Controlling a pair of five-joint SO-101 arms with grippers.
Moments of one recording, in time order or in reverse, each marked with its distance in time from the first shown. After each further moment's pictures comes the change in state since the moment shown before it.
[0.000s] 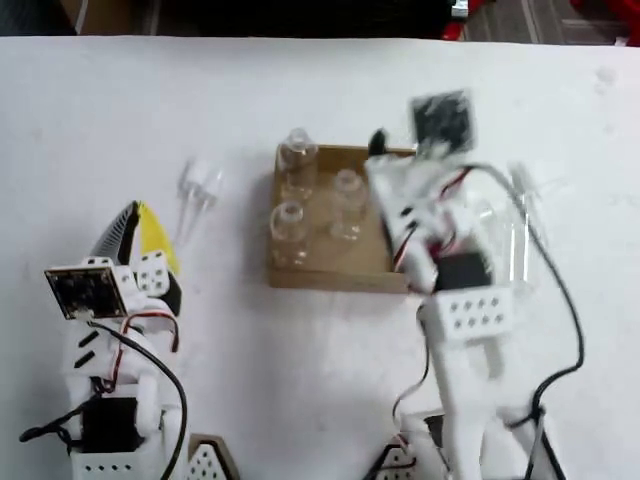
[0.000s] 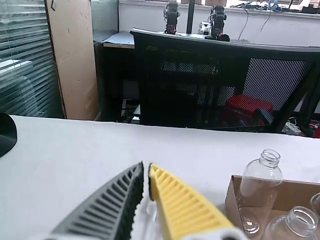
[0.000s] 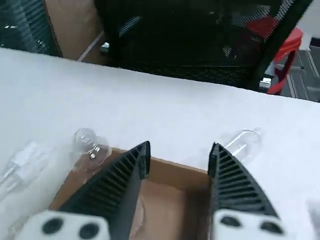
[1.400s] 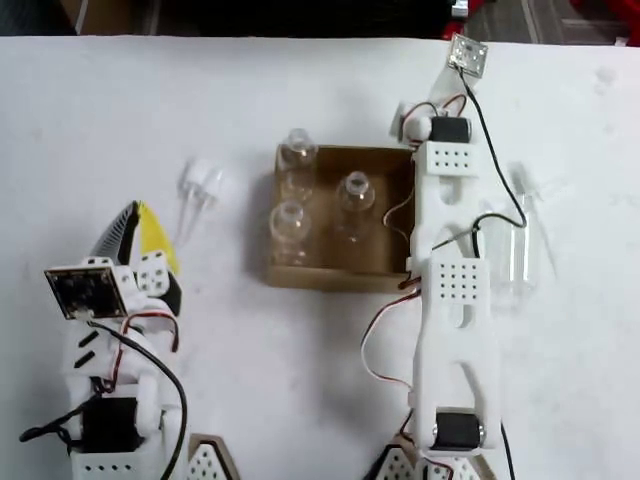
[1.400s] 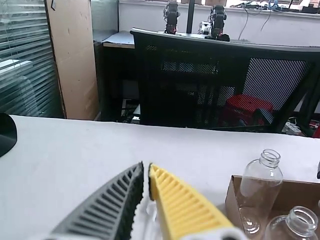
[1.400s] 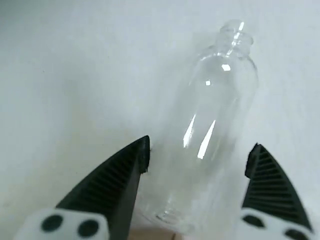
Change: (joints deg) left arm 0.0 0.0 0.0 0.0 0.0; right arm 10.2 113.3 -126.9 43.5 -19.3
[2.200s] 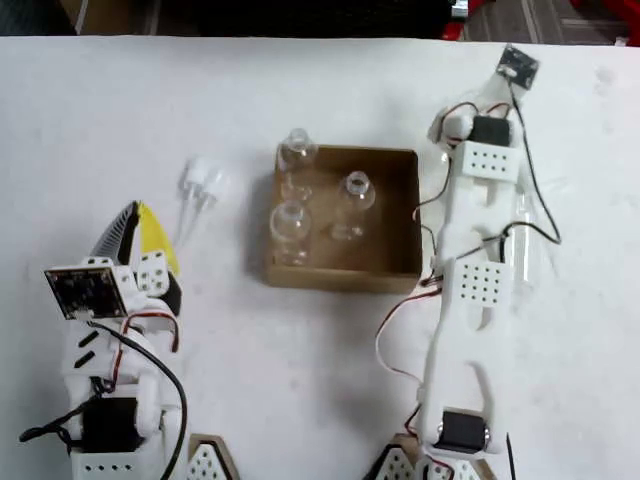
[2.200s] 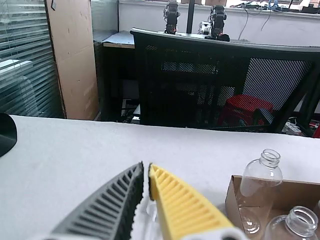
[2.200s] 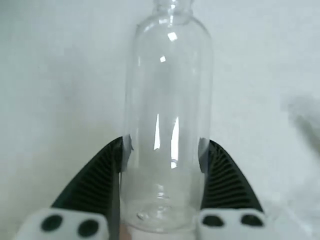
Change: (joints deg) left arm 0.0 0.0 0.0 0.0 0.0; right arm 7.2 -0.1 -5.6 10.5 -2.8
